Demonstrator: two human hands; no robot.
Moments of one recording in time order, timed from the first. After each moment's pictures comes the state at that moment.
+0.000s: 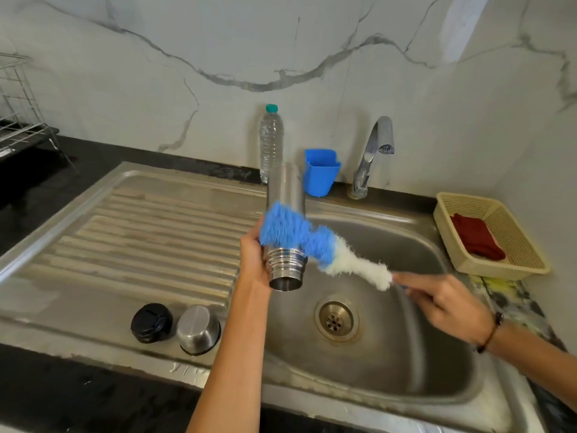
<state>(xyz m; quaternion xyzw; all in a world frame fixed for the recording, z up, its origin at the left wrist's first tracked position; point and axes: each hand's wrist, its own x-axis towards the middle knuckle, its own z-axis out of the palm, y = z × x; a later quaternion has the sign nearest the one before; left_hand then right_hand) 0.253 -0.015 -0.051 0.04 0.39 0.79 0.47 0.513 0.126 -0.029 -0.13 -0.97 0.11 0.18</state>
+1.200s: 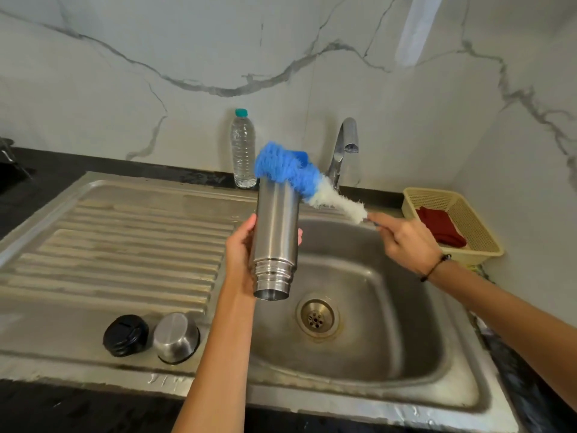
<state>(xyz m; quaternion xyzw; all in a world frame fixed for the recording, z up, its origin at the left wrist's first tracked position) 0.275 -0.018 -0.029 0.07 0.26 0.79 0.55 0.477 0.160 -0.004 -0.25 -0.93 0.02 0.25</state>
